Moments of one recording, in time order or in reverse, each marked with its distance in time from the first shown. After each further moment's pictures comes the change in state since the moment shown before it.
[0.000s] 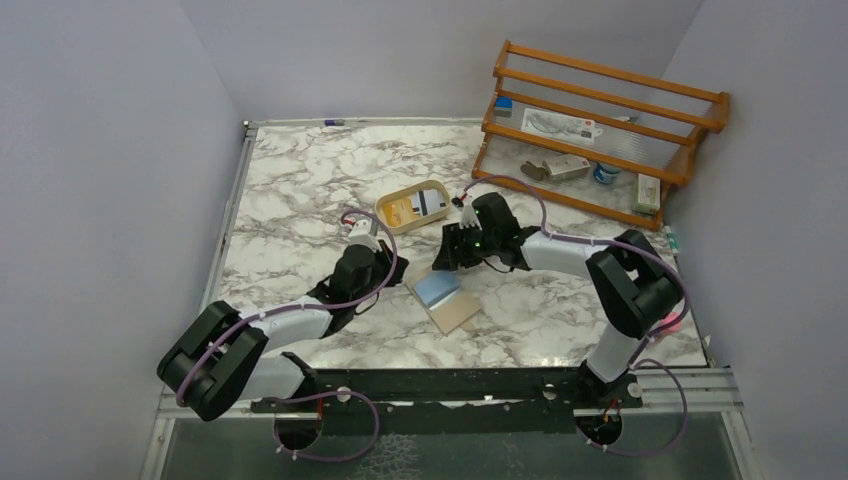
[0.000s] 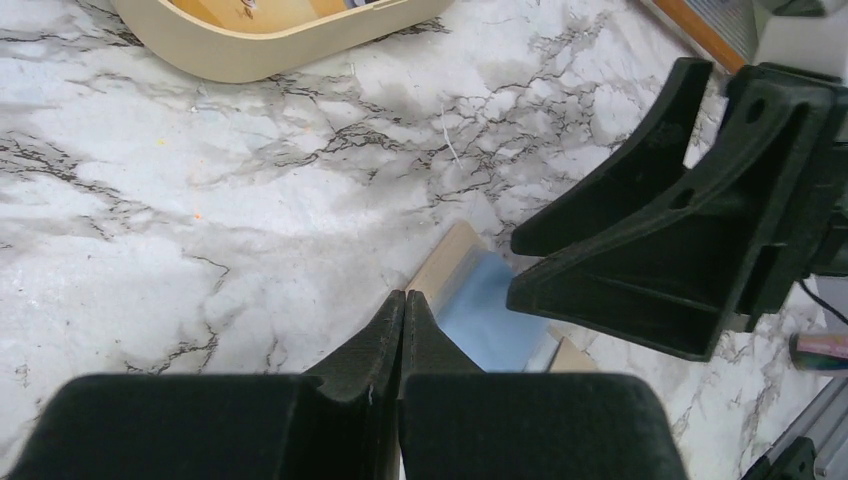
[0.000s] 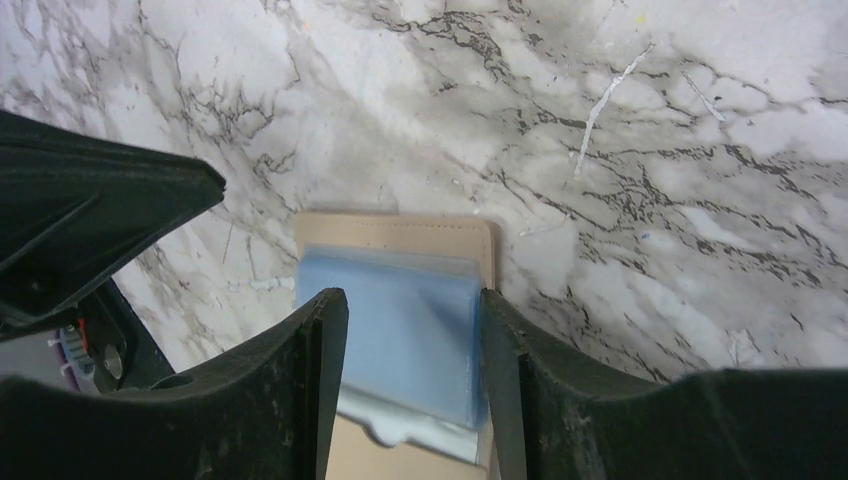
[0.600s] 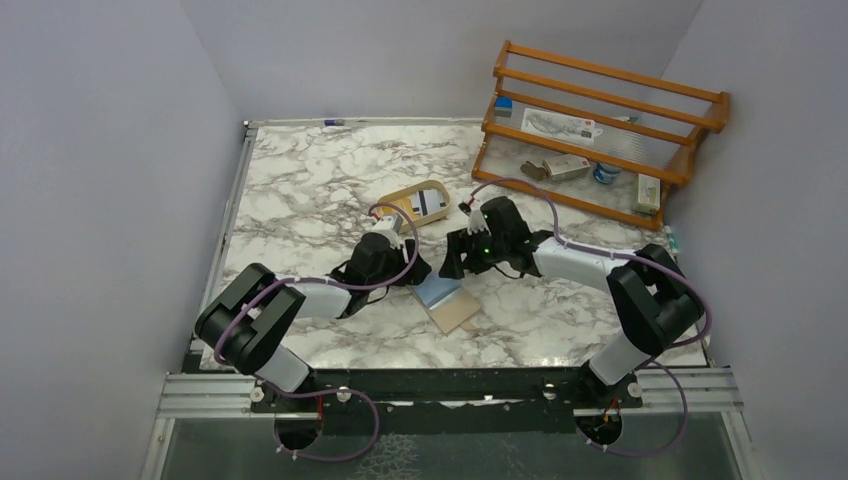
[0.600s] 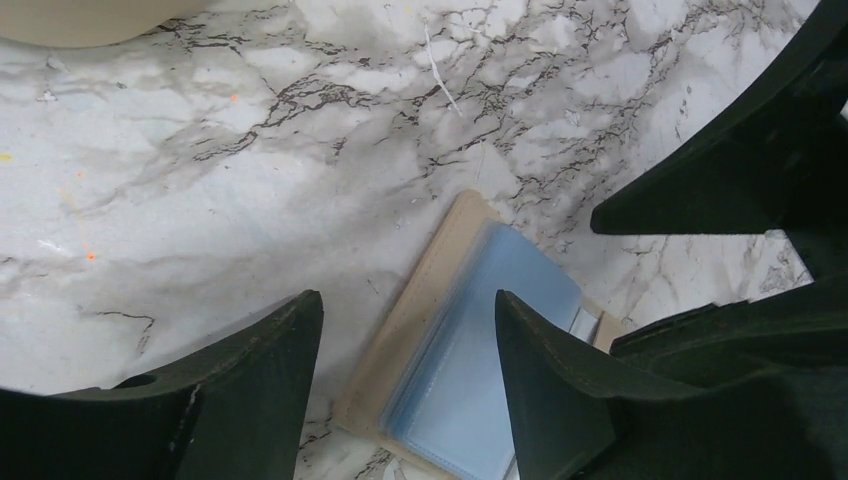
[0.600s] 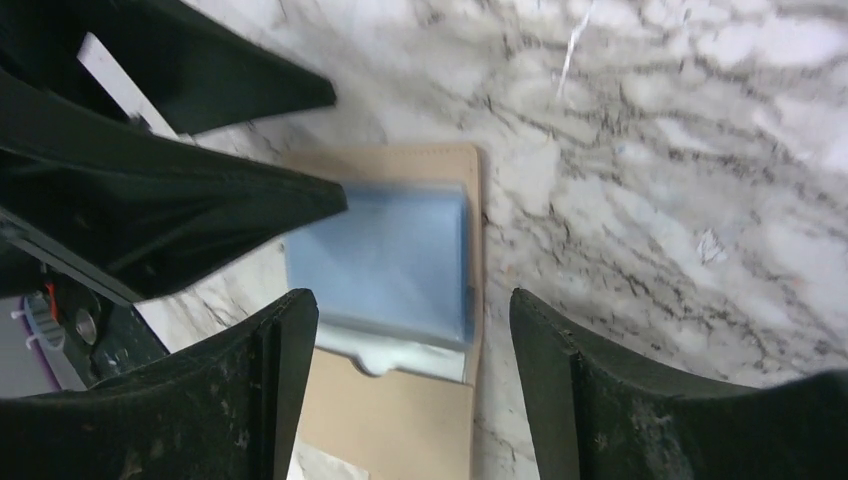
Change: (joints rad) left arm 0.019 0.258 0.122 0.010 0.170 0.091; right arm 0.000 -0.141 -0.038 -0.131 0.051 -0.073
